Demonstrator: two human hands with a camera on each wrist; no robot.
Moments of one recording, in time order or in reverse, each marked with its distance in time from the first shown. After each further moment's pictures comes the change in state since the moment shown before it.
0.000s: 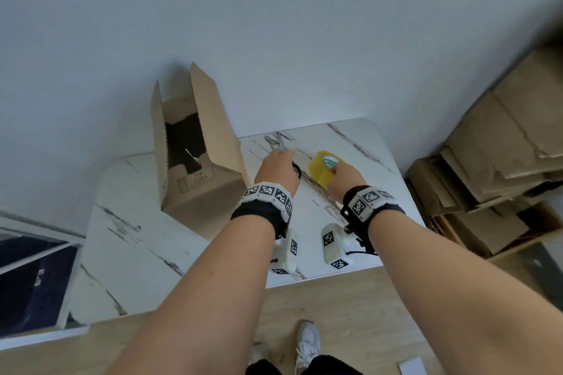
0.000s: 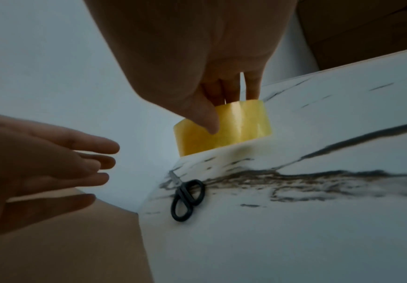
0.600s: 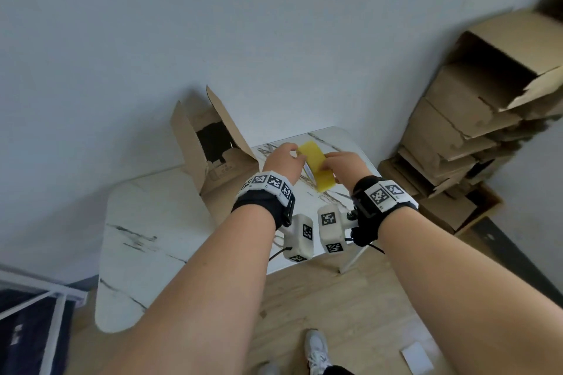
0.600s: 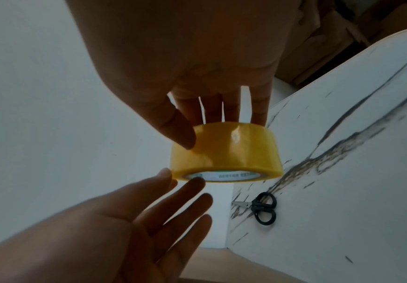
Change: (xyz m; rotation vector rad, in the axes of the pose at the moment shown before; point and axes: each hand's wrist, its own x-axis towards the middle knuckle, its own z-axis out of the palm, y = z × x) left_hand -0.078 0.007 -0.052 -0.404 -0.024 0.086; right_hand -0.135 -0.040 -0.031 0.653 0.160 0.034
